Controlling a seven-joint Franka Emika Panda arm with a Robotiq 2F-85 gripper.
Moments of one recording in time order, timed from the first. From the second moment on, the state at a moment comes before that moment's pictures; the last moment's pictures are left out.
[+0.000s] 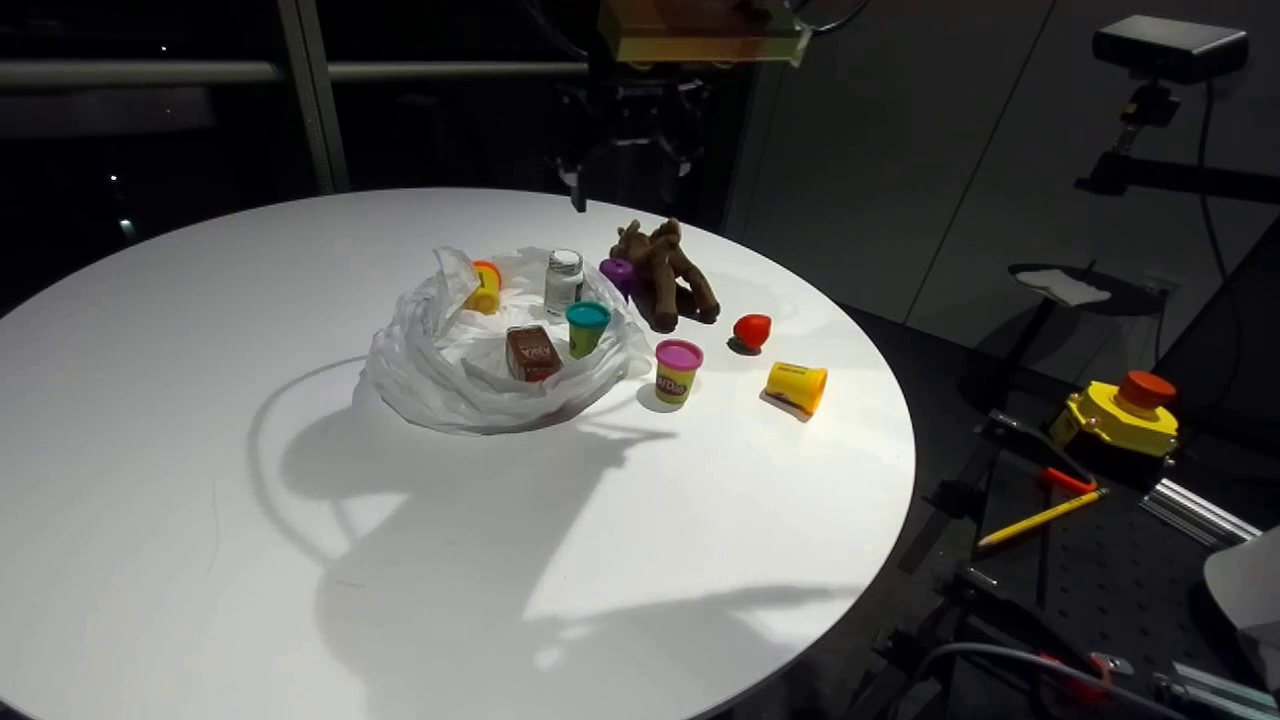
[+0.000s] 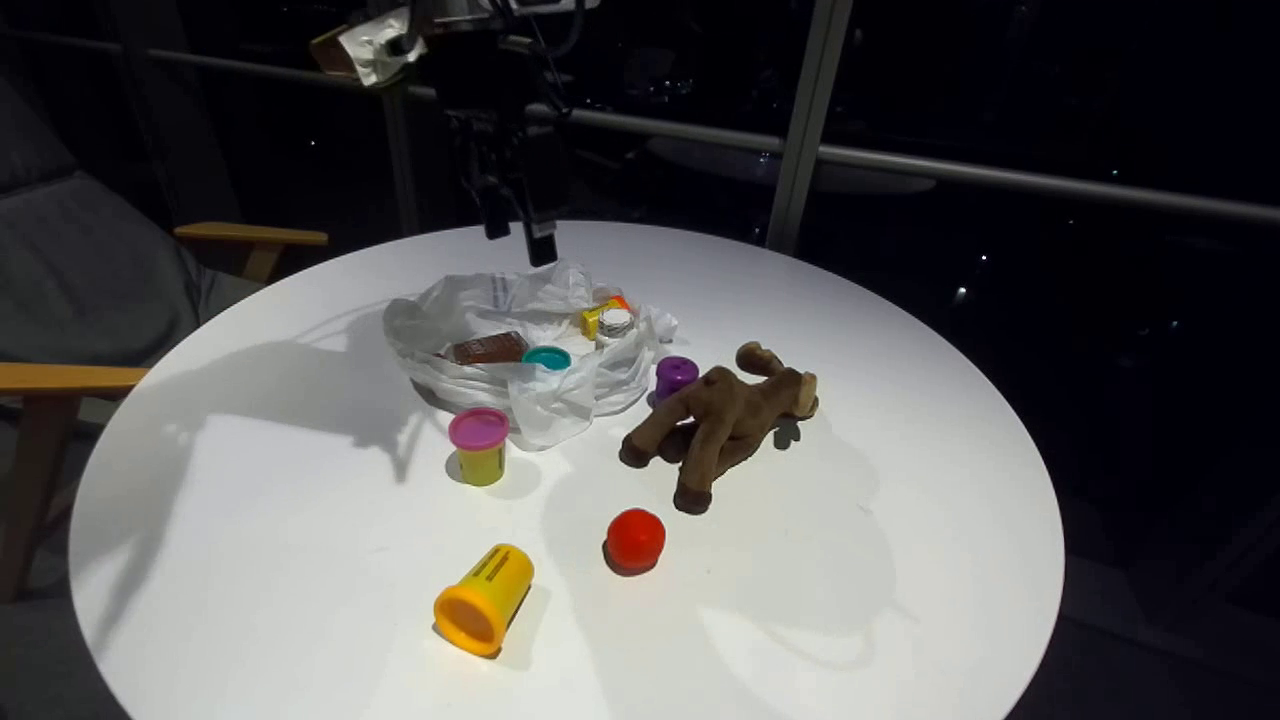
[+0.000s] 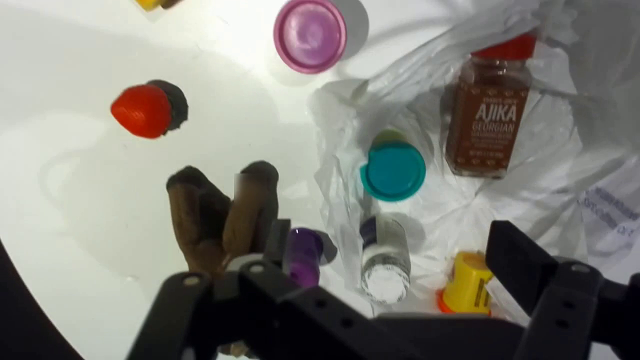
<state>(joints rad) 0.37 0.26 -0.21 -2.08 -0.17 2.40 0.74</state>
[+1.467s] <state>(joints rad) 0.31 0.37 -0.22 -2.51 -0.47 3.08 0.86</state>
